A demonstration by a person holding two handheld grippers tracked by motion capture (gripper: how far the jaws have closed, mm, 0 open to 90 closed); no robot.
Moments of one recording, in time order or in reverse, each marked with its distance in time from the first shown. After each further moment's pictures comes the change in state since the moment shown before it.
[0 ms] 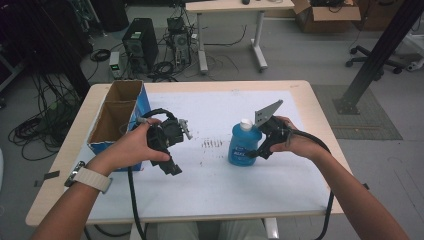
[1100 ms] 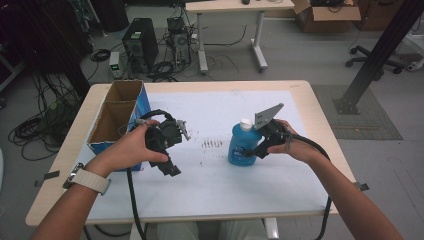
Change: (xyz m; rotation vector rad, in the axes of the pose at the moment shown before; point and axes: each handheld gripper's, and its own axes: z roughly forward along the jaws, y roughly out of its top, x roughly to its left) left arm 0.000 -0.004 0.001 -0.004 -0.005 -0.008; right arm 0.001 -0.007 0.007 -0.061 -0.009 -0.009
